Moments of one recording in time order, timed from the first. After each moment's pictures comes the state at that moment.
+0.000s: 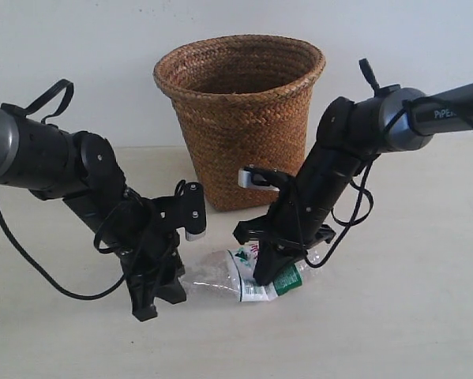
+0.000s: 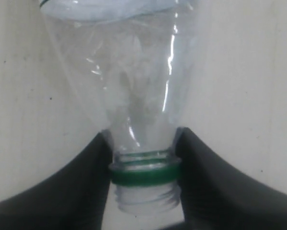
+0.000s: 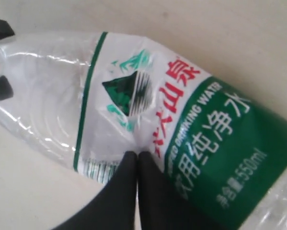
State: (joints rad) left arm -0.46 2.01 -1.18 -0.46 0.62 1.37; right arm 0.41 2.22 -1.56 0.58 1.05 -0.48
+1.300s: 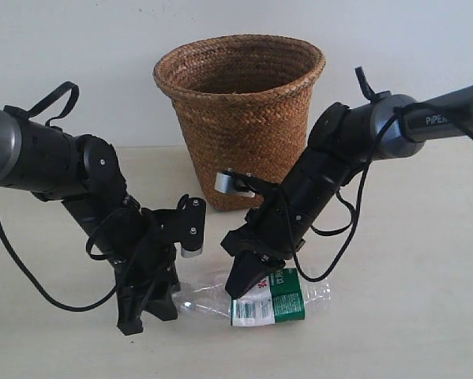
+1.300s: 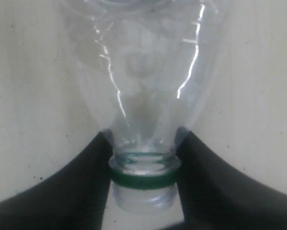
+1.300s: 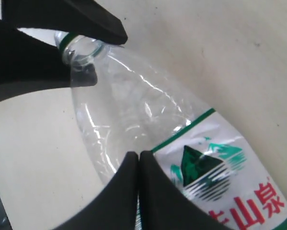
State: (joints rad) left arm -0.47 2.01 -1.18 -0.41 0.70 1.41; right arm 0.44 2.23 -1.54 0.78 1.13 -0.77
